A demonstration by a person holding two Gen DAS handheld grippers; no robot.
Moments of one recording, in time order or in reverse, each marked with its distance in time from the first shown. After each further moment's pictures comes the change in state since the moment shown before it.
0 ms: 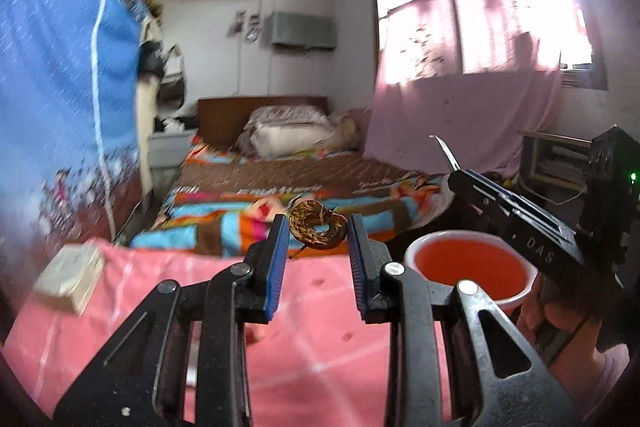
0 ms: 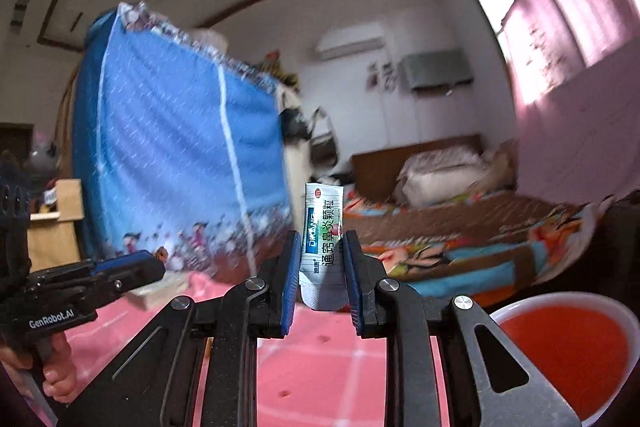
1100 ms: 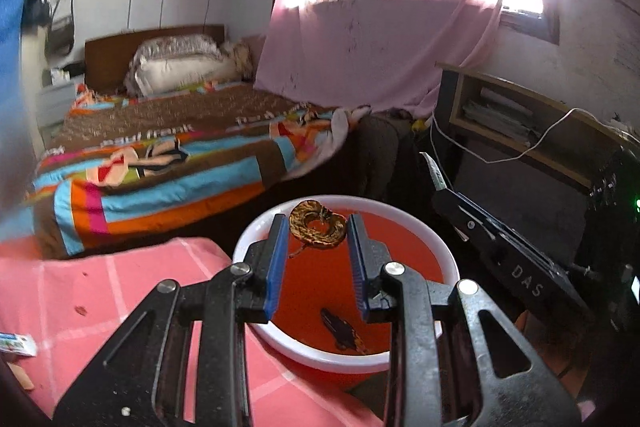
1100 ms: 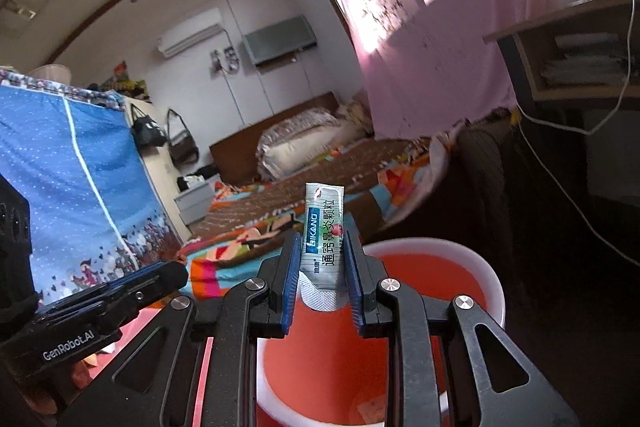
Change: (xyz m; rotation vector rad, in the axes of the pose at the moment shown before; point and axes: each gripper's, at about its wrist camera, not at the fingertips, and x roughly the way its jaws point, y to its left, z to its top) left arm 0.162 -0.156 -0.004 0.007 0.313 -0.347; right arm -0.049 -0.156 -0.022 0.292 0.116 -0.463
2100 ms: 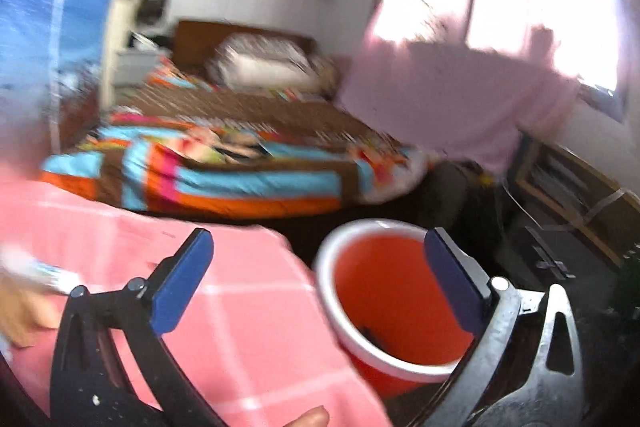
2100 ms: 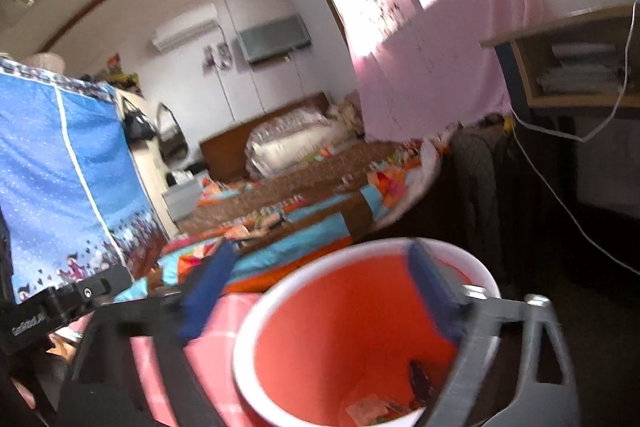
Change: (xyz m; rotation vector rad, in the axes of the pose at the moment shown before) left arm -0.051 0.060 -0.023 -0.245 -0.149 0.264; right arm -0.002 0.012 0.000 -0.036 -0.041 -0.021
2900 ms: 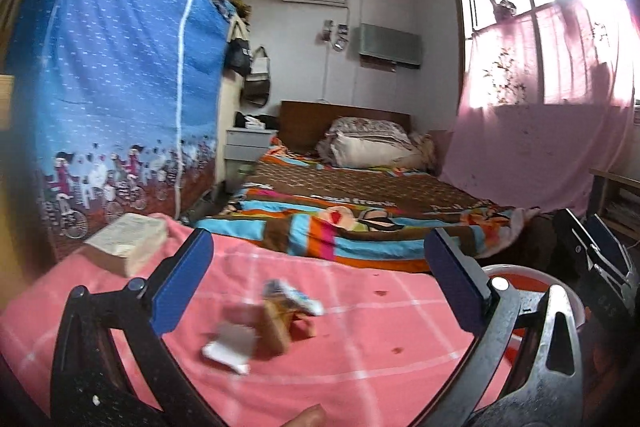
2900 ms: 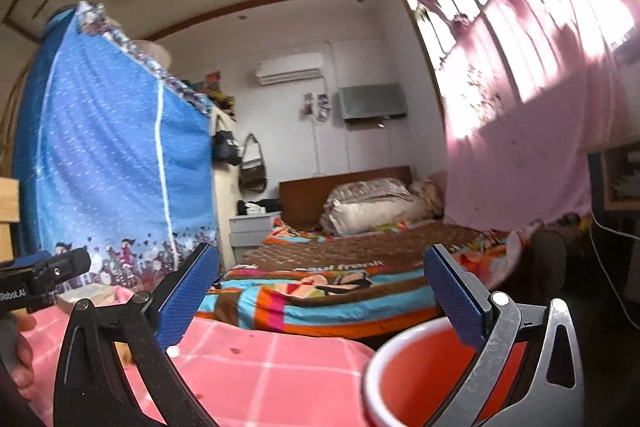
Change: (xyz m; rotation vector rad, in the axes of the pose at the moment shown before) left arm -0.146 0.104 -0.013 0.033 -0.280 0.360; right arm -0.035 0.129 -0.020 -0.264 -0.222 0.257
